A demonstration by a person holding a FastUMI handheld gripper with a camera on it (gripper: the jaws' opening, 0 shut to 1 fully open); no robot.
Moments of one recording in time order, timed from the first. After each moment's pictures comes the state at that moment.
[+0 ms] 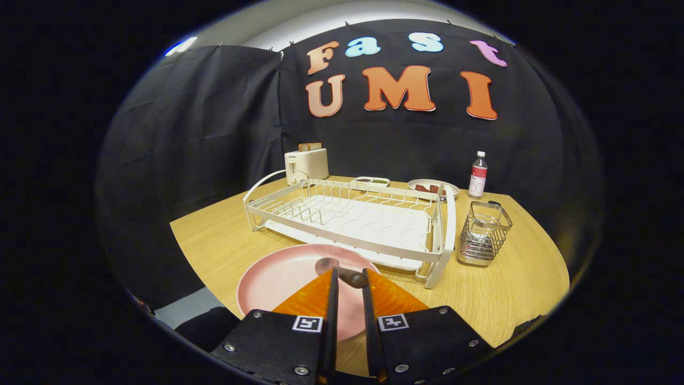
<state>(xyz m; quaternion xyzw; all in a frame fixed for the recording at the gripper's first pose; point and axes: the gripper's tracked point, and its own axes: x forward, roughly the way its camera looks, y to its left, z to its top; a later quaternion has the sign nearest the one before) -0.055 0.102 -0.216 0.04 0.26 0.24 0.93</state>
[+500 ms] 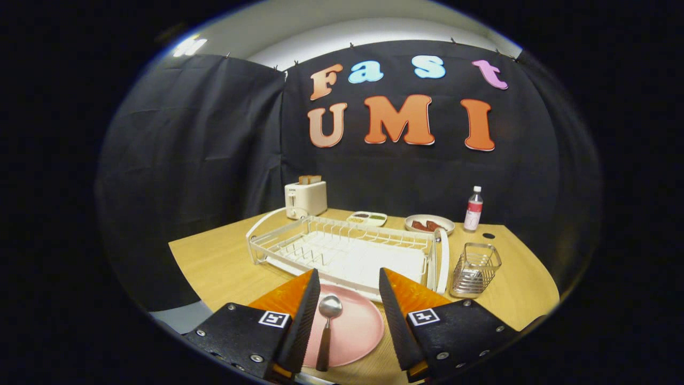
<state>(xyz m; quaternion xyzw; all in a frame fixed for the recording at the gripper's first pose) -0.023 0.100 -0.143 0.04 0.16 0.21 0.96</state>
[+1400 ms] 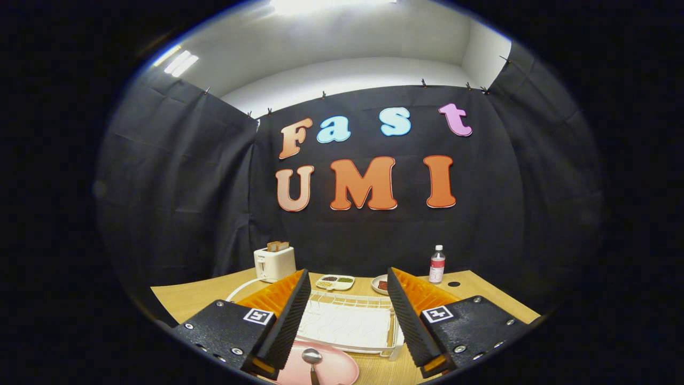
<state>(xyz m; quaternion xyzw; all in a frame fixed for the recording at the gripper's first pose) 0.006 0.060 -0.037 0.07 0.03 0.11 0.99</state>
